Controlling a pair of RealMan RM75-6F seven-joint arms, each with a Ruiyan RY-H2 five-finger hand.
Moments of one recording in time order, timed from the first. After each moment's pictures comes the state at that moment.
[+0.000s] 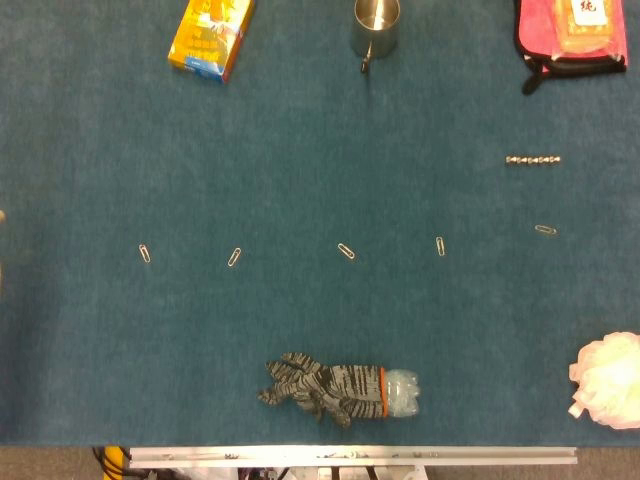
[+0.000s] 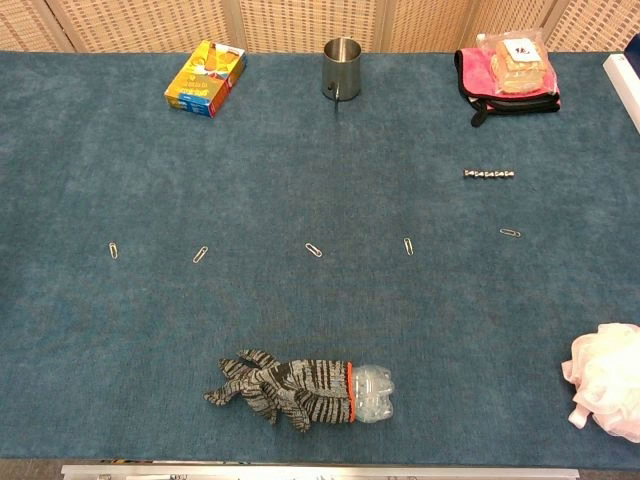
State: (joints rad) left arm -0.07 -1.11 -0.02 -1.66 1.51 1.50 0.11; right arm 0.08 -1.04 0.02 -1.70 -1.40 1.36 -0.17
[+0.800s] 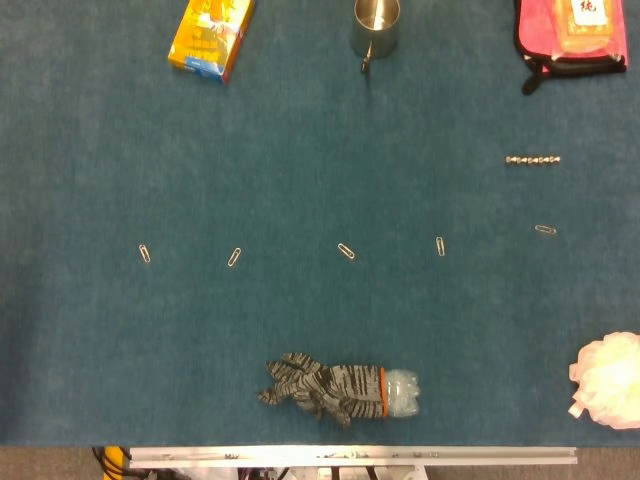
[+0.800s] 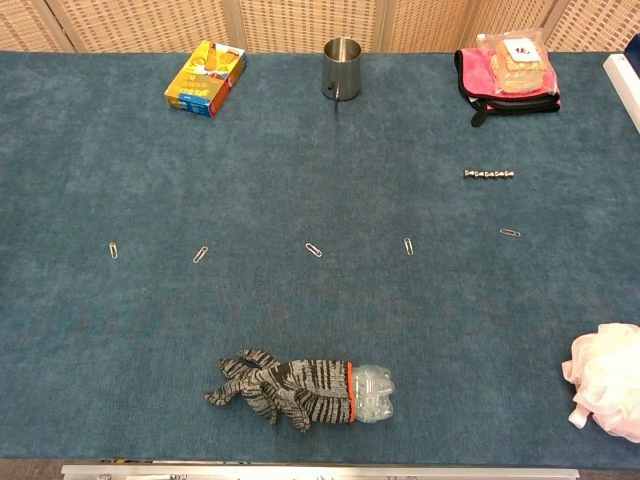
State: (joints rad) left arm -0.04 -1.09 0.00 -1.62 1.51 1.51 0.04; right arm 0.14 -1.03 0.05 -1.72 -1.32 1.28 -0.30
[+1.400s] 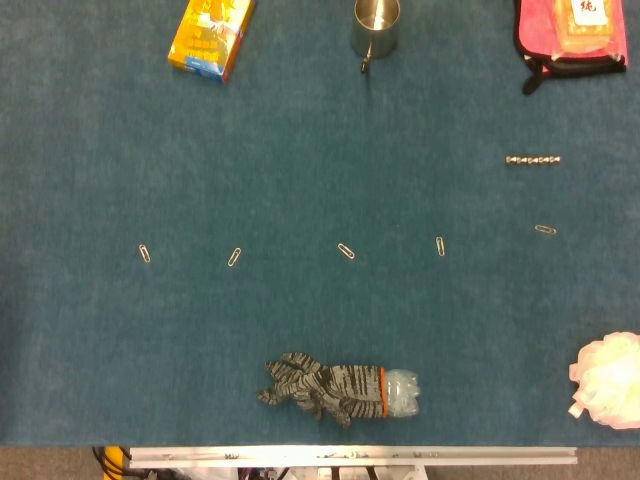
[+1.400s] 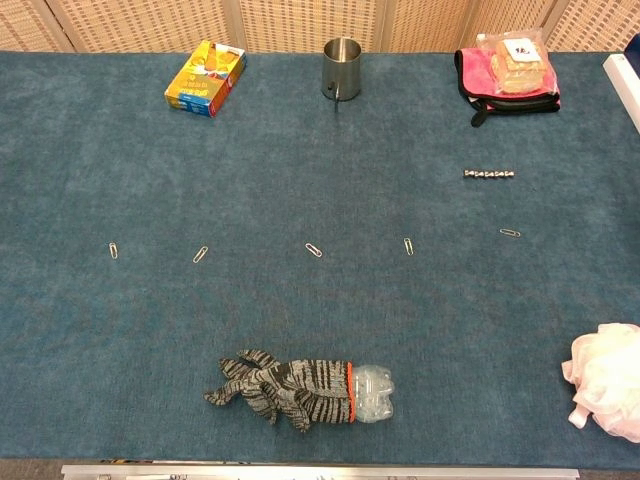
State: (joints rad) left arm -0.03 -1.10 0.00 -1.54 1.48 1.48 -0.03; right arm 0.34 -1.07 0.13 -1.69 -1.13 1.07 -0.48
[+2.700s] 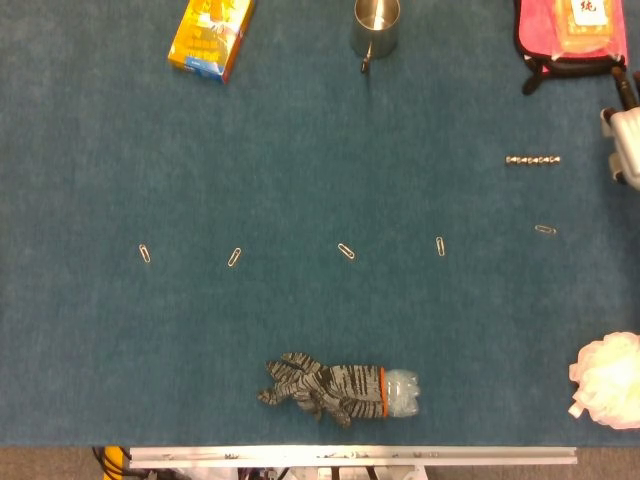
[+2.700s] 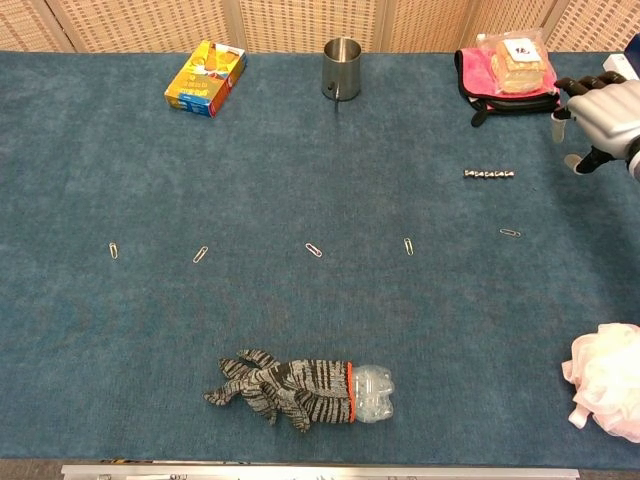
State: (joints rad) left arm -0.04 -1.14 -0.02 -1.40 1.41 1.40 -0.15; right arm 0.59 -1.49 0.11 -1.19 -0.99 0.97 -0.60
